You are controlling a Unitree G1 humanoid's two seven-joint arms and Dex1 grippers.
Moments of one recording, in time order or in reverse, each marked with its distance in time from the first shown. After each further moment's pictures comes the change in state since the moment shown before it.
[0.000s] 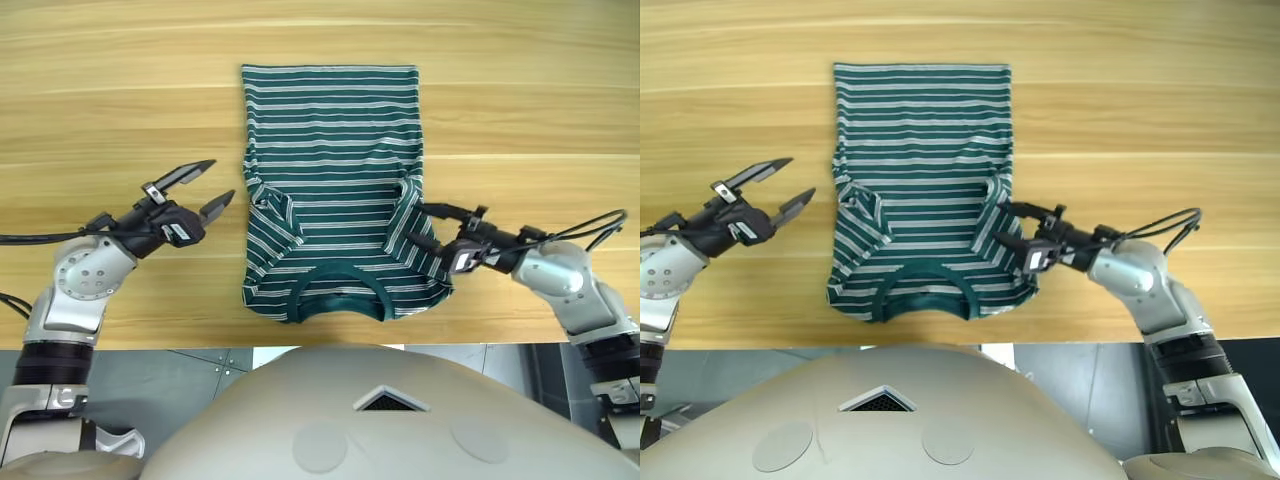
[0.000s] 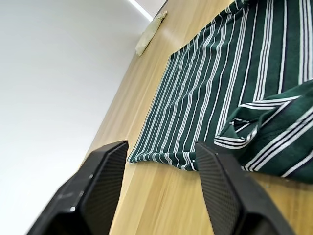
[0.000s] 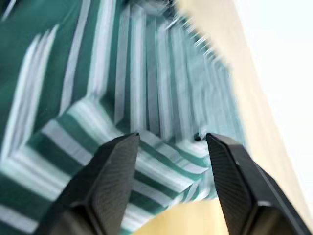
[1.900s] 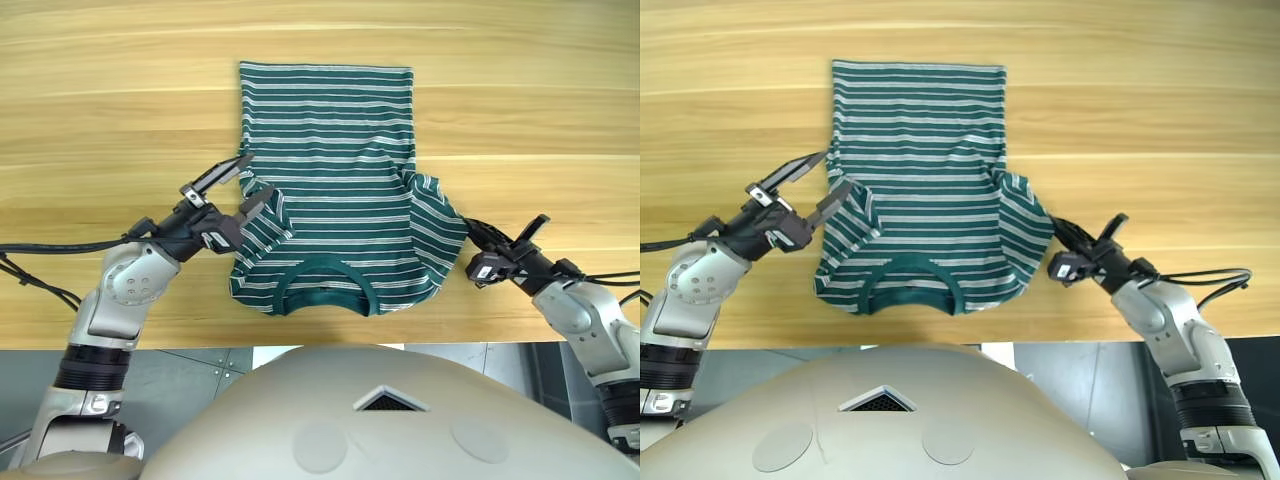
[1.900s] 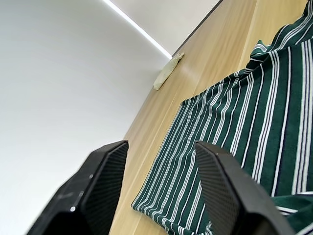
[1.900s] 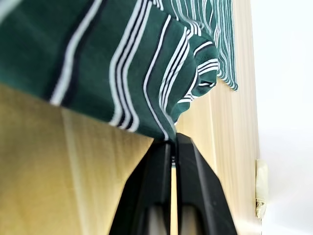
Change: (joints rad) left arm -0.001 -0.128 -0.102 -0.174 0.108 0.061 0.123; right arm 0.250 0.012 -0.149 0.056 -0.490 0.127 -0.397
